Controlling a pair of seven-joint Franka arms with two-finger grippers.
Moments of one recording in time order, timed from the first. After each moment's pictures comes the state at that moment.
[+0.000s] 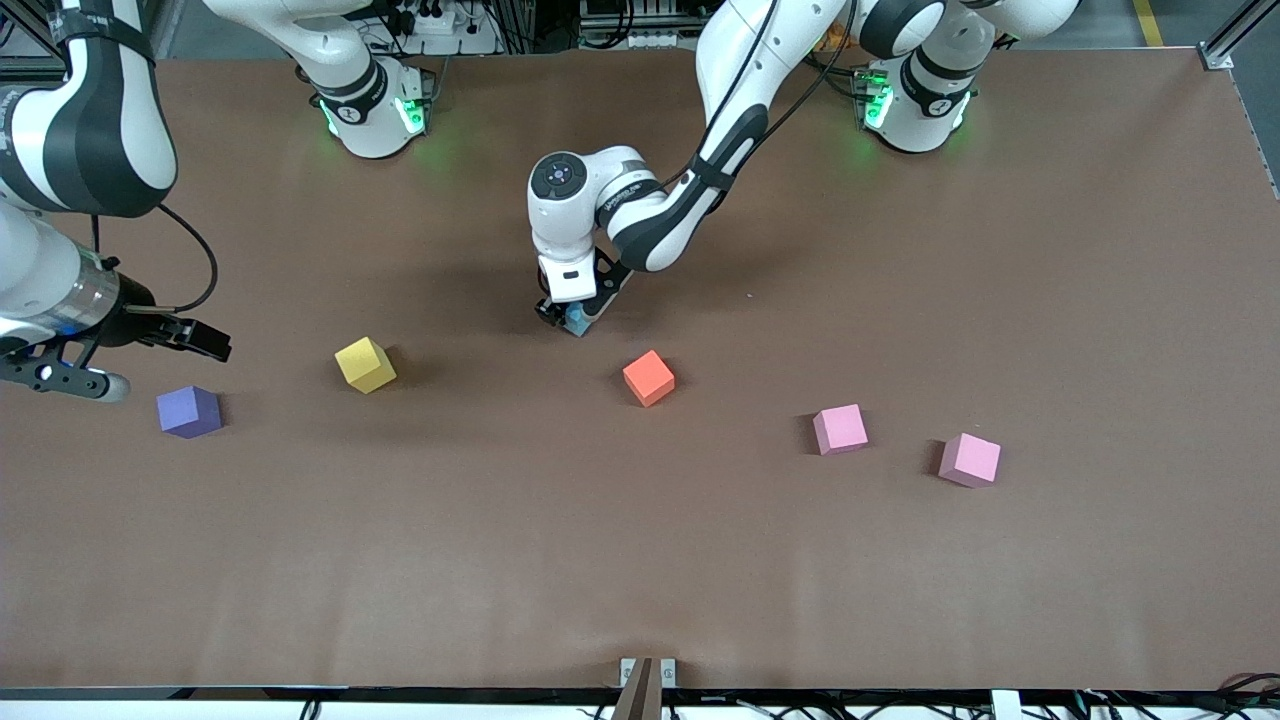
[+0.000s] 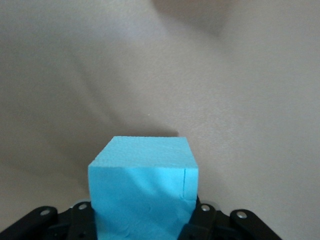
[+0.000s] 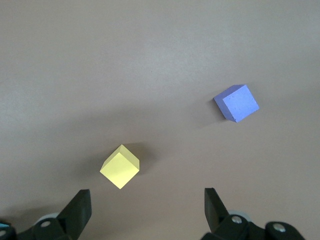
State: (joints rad) left arm -0.99 0.91 -0.07 -1.34 0.12 2.36 -2.04; right arm 0.12 0.12 -0.14 -1.76 -0.04 1.82 0.23
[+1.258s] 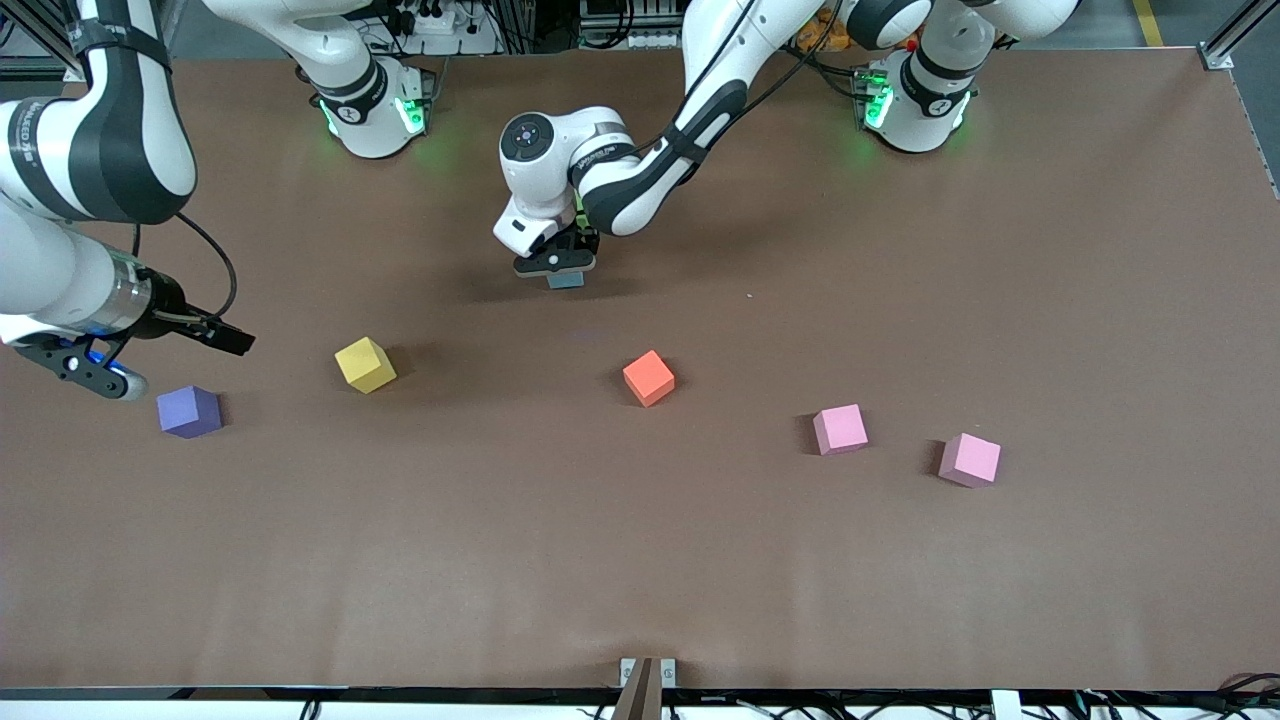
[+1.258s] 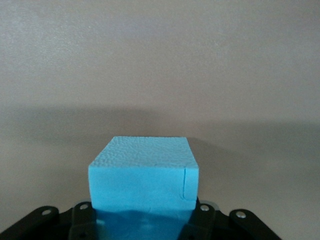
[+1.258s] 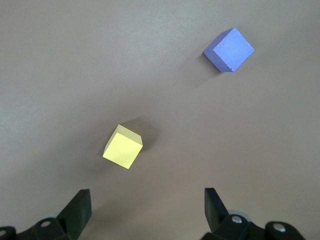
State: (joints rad) left arm -1.01 0.89 -0.18 -1.34 0.10 2.22 -1.26; right arm 0.13 0.14 -0.13 -1.76 -0.03 1.71 0.47
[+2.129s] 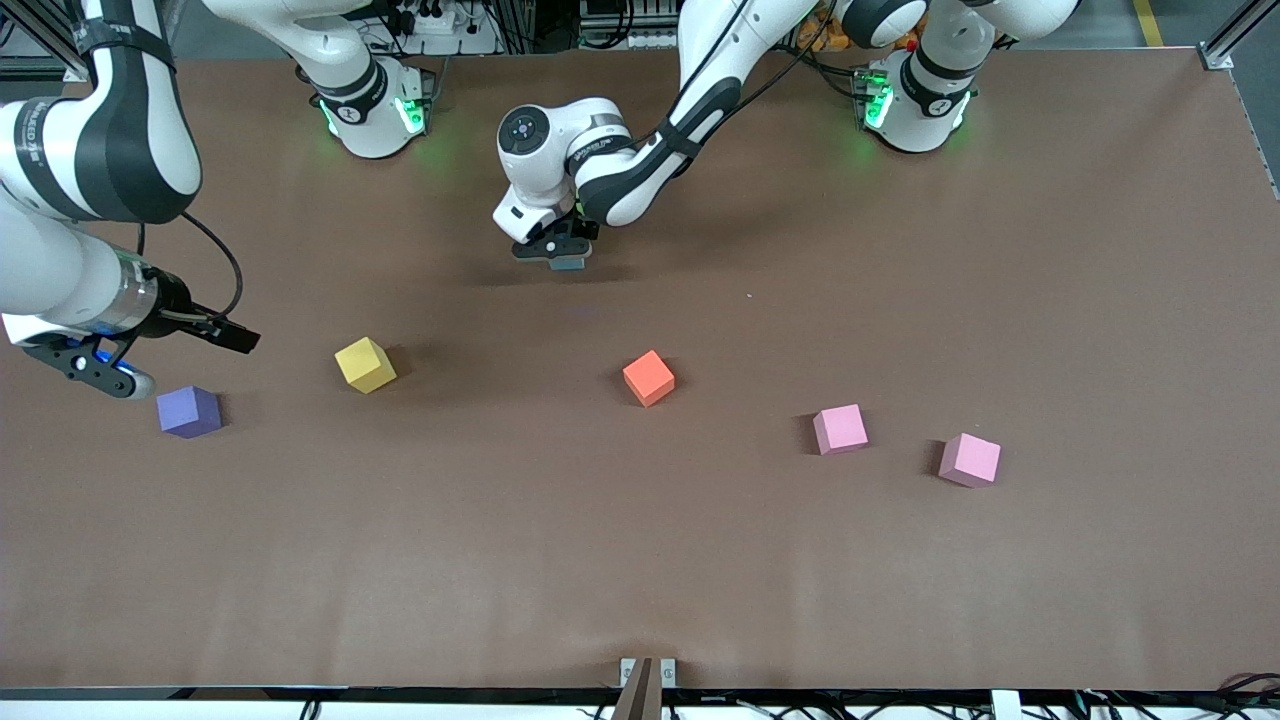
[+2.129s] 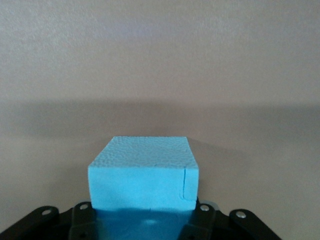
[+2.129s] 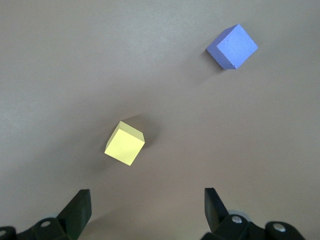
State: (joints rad) left arm -1.01 0.89 -0.23 -1.37 0.10 2.20 -1.25; right arm 0.14 0.14 -0.13 -1.76 -0.03 1.70 0.47
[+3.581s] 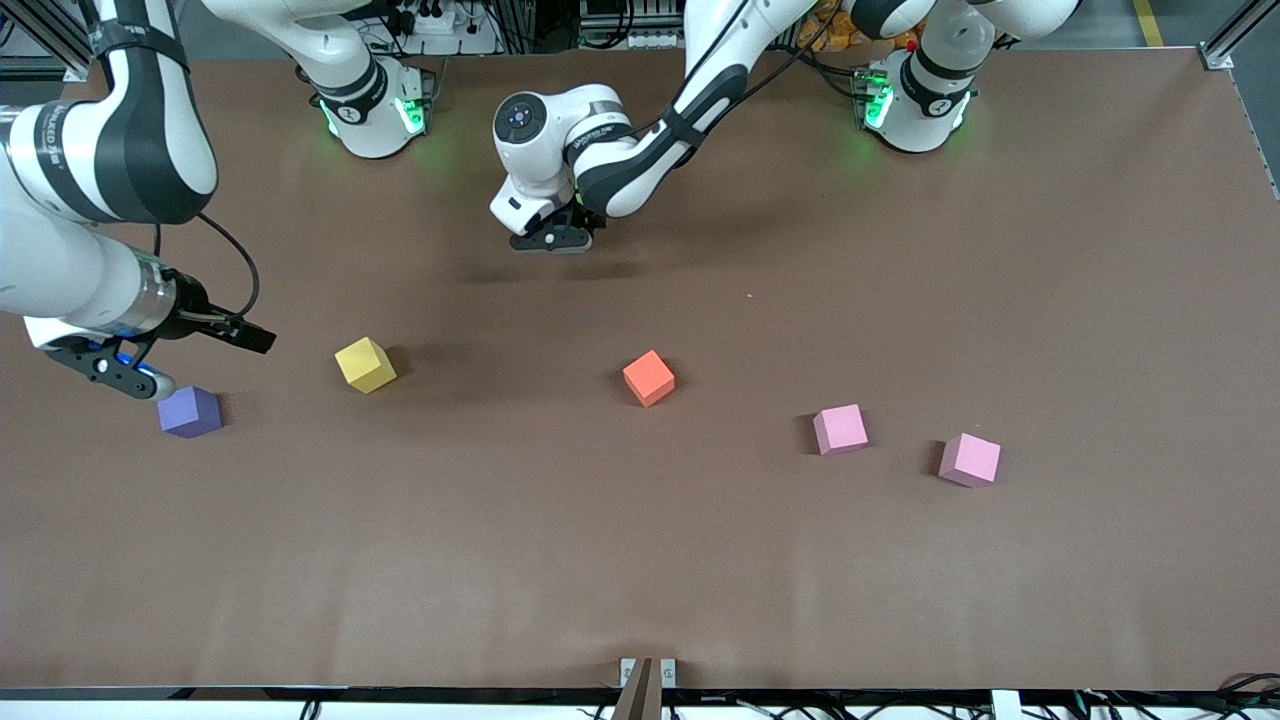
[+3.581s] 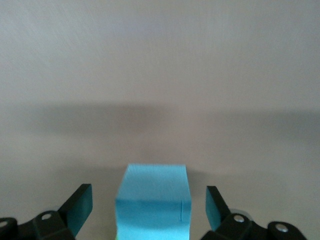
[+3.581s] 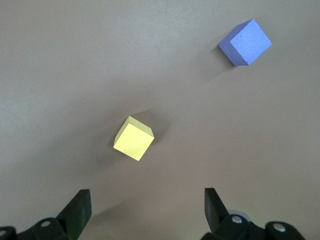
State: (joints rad) left arm -0.98 0.81 -0.21 -1.37 0.10 2.14 -1.26; right arm 0.17 0.15 -0.13 -1.76 -0.01 1.70 0.47
